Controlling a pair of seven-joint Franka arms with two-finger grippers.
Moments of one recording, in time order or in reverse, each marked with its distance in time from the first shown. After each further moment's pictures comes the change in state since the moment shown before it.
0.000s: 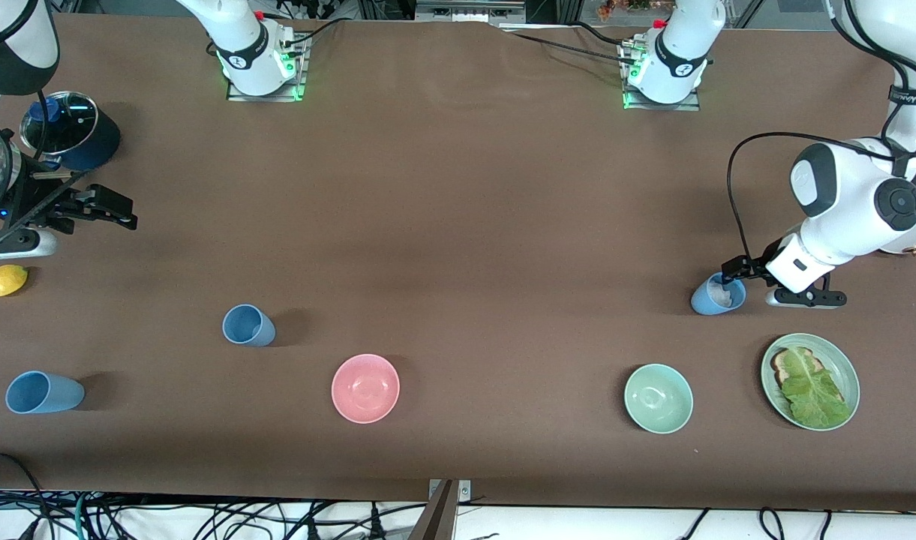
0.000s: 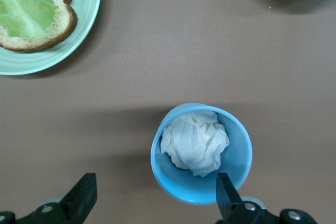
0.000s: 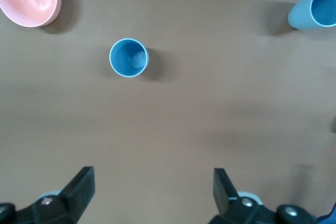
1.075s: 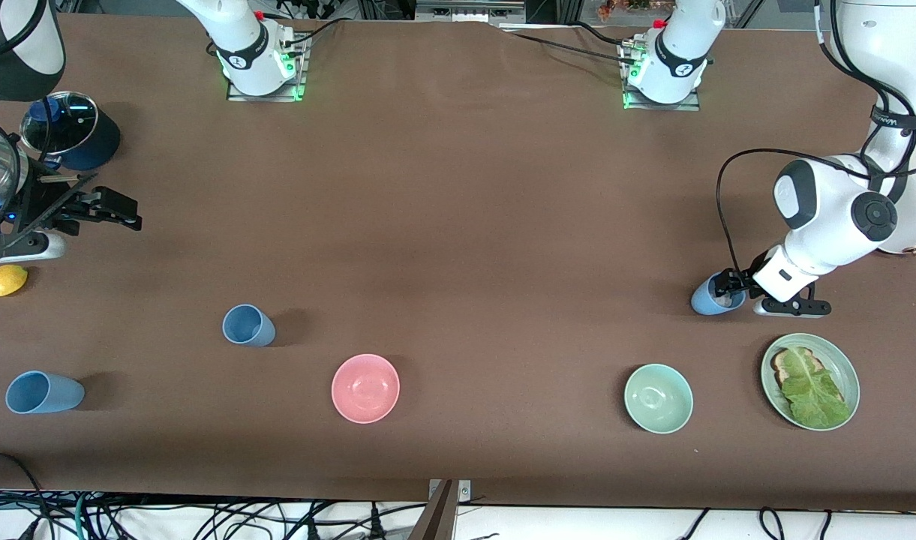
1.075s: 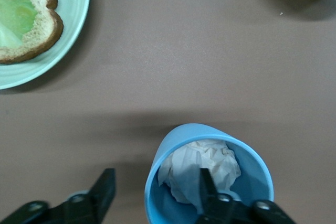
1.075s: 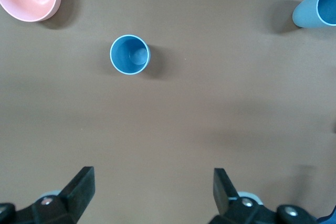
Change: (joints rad) left arm -0.002 0.074 -0.001 0.000 0.000 0.110 0.000; right arm 0.001 0.008 0.003 -0.003 0.000 -0.003 -0.008
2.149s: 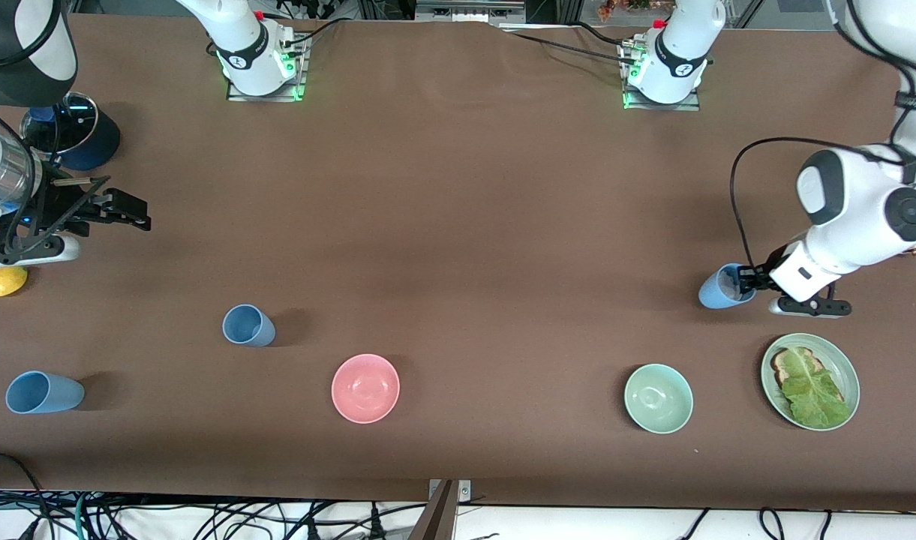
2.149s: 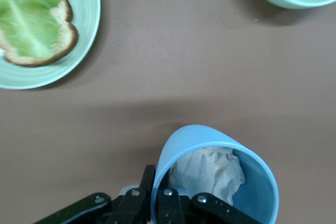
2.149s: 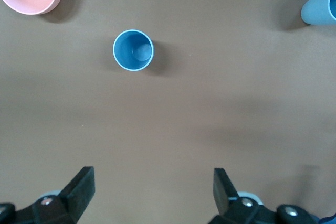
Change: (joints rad) left arm -0.003 -0.095 -0.005 0.131 0.000 -0.312 0.010; right arm 0.010 0.010 0.004 -0.009 0.000 -0.001 0.000
